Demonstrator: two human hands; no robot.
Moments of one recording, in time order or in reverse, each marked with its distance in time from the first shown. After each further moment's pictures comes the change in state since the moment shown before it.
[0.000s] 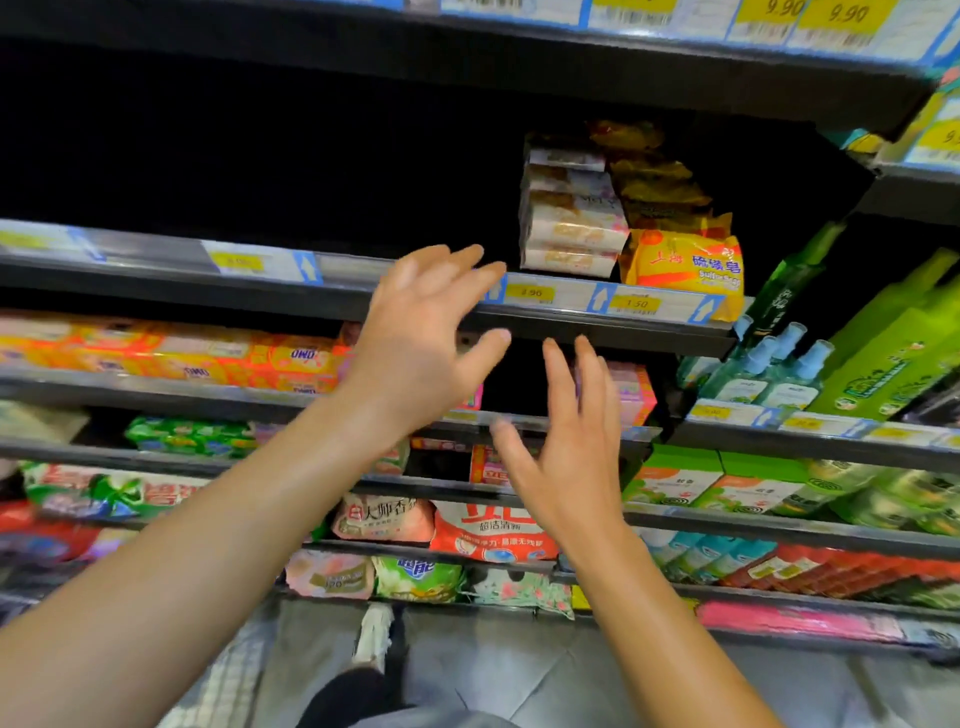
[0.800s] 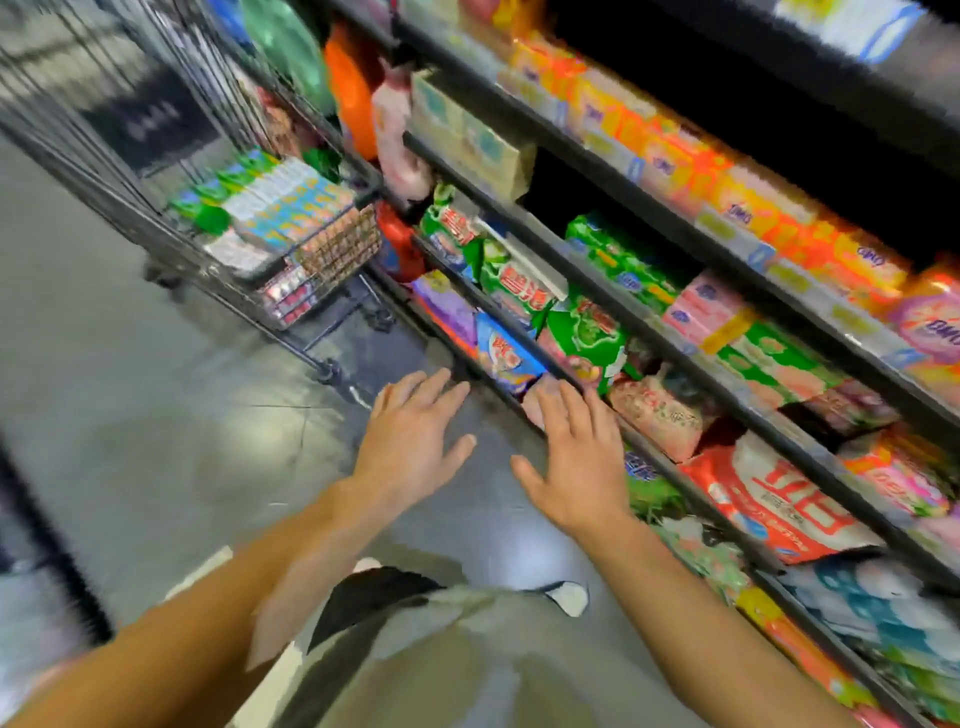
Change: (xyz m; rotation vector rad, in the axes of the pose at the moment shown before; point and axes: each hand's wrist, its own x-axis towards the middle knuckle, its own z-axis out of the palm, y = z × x) left_hand -0.478 -0.215 -0.124 0.259 -0.351 -0.913; right_hand -0.219 -0.252 0.241 -0.221 -0.838 -0.507
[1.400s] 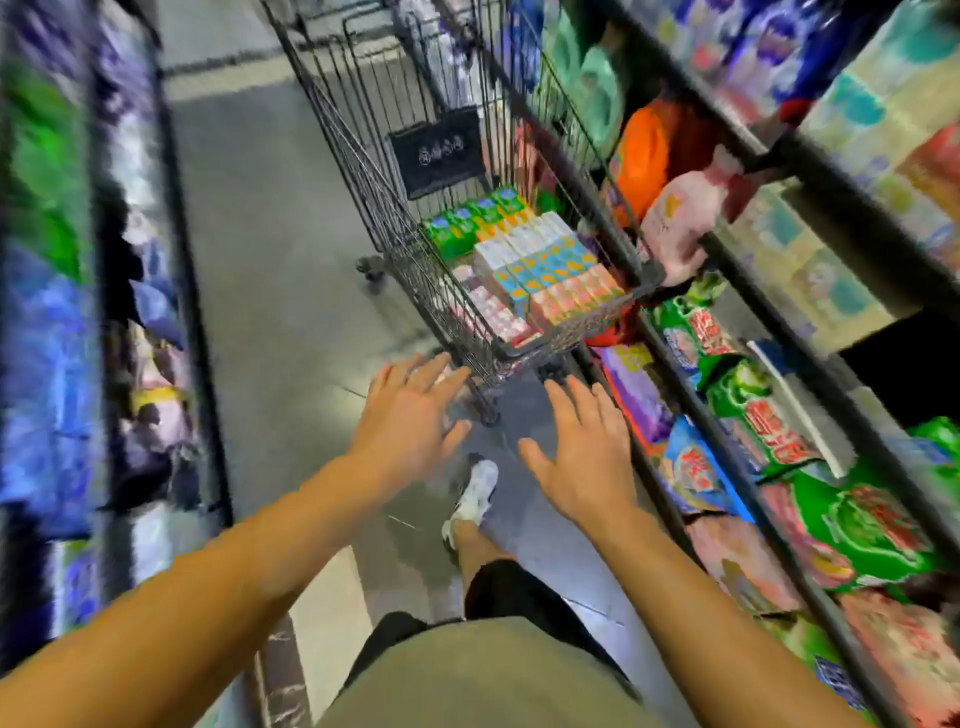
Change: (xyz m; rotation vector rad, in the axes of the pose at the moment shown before) left_hand 0.003 -0.350 -0.112 0.076 0.156 -0.325; right_hand 0.208 -0.324 0.077 0.068 -0.069 -0.315
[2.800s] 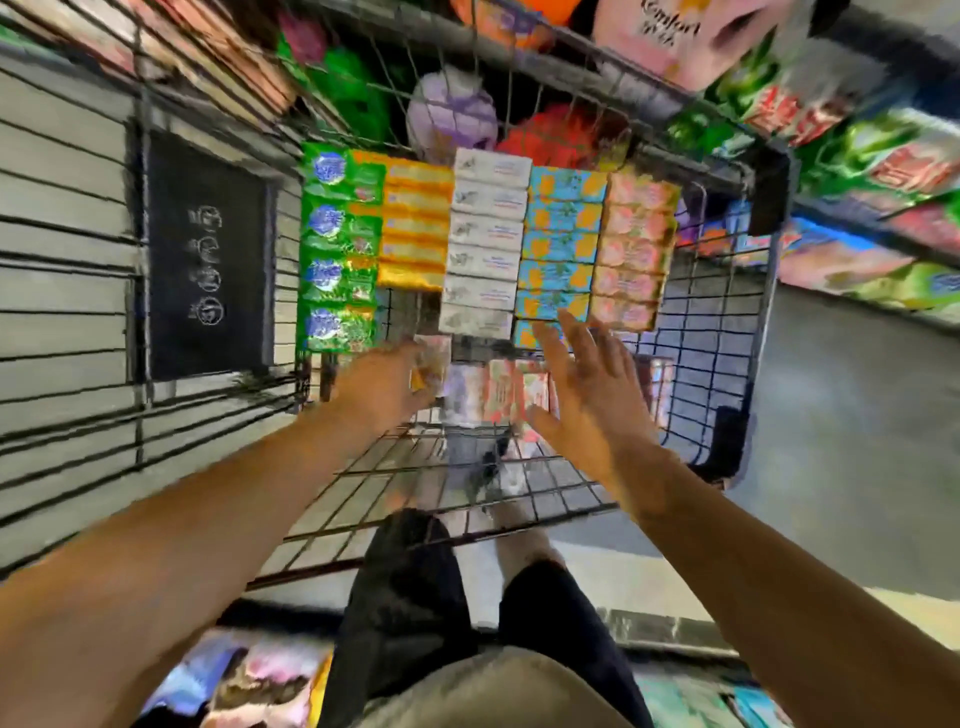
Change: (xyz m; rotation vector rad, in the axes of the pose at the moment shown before) left_hand 0.561 -0.246 0.172 0.102 -1.024 0.567; right_hand 0.435 -0.063 0.127 0.134 -0.365 0.820
